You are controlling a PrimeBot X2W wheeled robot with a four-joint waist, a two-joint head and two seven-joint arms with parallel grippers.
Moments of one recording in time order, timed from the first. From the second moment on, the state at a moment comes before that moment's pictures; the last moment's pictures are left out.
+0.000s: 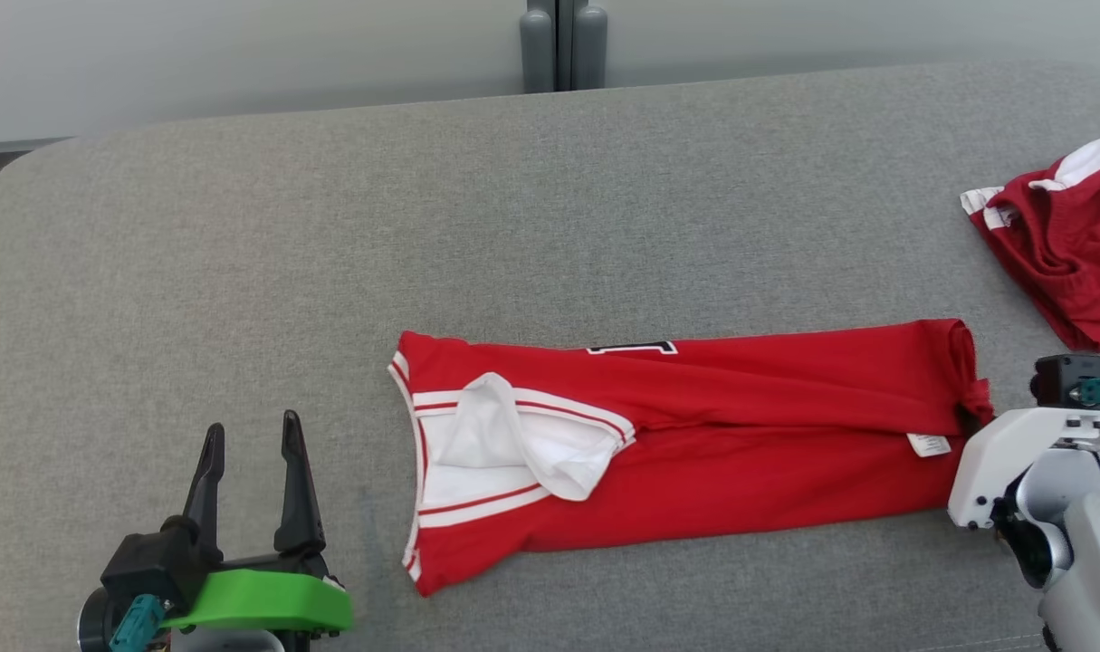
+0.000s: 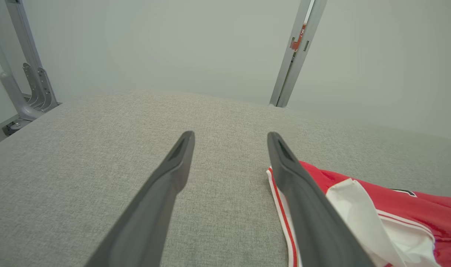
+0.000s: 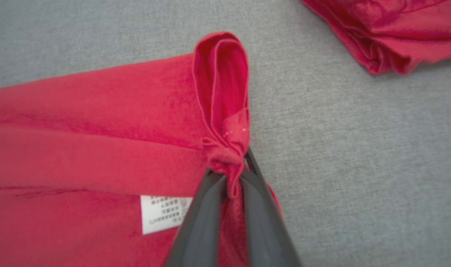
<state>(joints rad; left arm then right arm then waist) 0.01 0.11 -0.13 0.08 -0.37 0.07 -0.26 -0.34 -0.26 -0.05 0.64 0.28 0.13 0.21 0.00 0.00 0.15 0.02</state>
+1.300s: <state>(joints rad) -0.02 0.09 -0.18 0.11 -0.37 0.05 -0.26 -0.30 -0.06 0.46 0.18 0.67 0.13 0.30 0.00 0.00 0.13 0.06</state>
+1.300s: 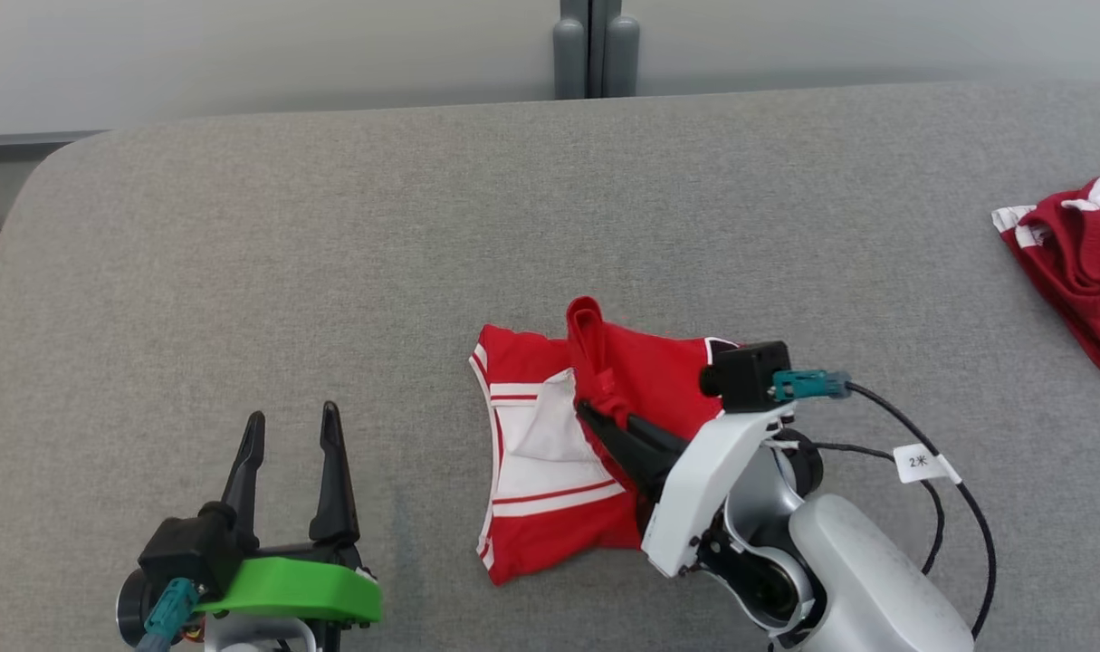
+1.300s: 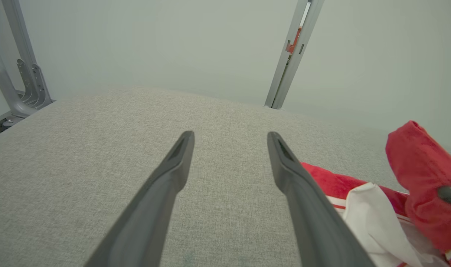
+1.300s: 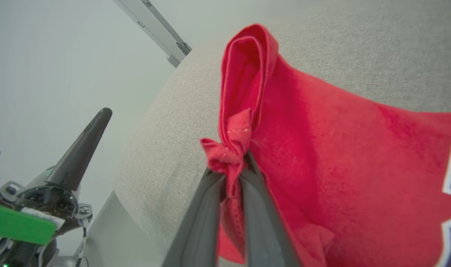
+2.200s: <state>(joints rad) -0.06 0.06 -0.22 0.14 -0.34 0.02 -0.26 -0.41 -0.12 0.40 0.30 0.56 0.13 -0.04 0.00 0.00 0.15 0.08</state>
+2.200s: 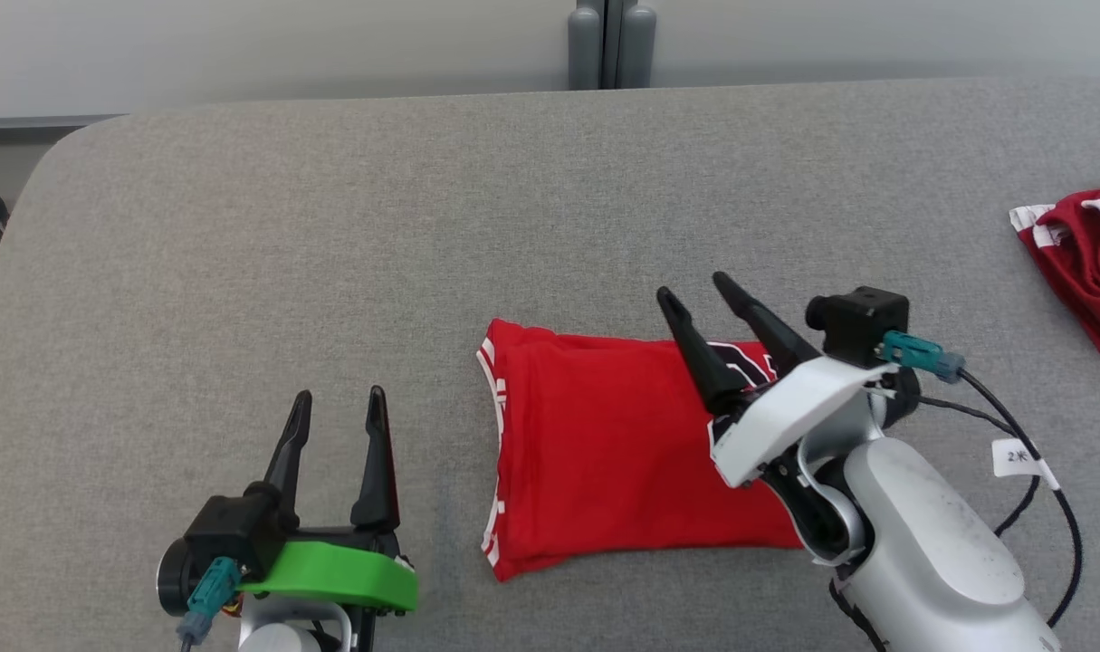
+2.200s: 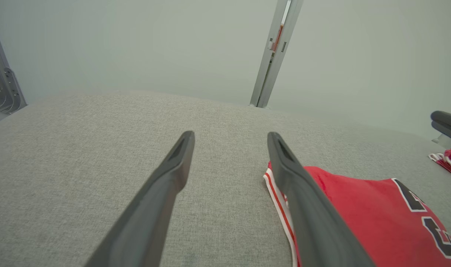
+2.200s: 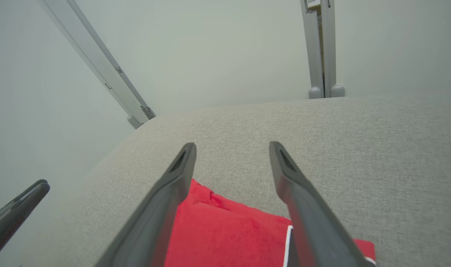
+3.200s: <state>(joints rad) -0.01 0.05 -0.13 0.17 -0.29 0.02 -0.26 -0.12 -0.05 -0.01 0.20 0.18 0.13 -0.22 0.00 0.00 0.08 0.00</state>
